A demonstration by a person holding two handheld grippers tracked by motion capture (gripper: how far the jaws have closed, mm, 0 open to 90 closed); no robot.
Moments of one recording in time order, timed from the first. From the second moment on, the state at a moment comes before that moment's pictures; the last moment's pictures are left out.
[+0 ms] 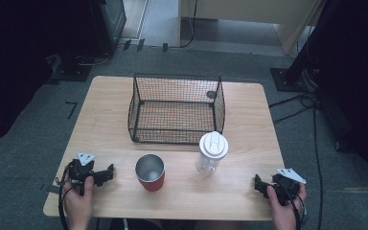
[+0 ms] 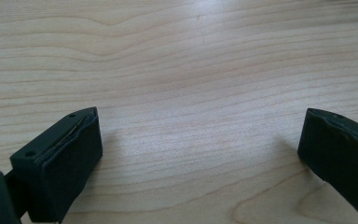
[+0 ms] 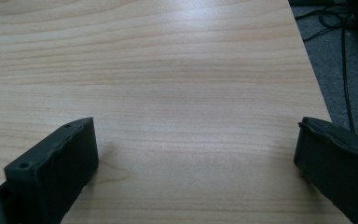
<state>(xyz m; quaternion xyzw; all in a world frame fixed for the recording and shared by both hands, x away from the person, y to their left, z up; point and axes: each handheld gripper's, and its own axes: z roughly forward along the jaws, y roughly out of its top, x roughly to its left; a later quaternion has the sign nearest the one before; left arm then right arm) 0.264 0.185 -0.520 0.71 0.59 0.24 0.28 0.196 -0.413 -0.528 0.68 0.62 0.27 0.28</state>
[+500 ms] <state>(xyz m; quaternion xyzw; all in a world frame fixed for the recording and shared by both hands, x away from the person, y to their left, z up) 0.264 0.185 -0.520 0.71 0.59 0.24 0.28 0.187 -0.380 -0.507 0.64 0.64 0.31 0.28</state>
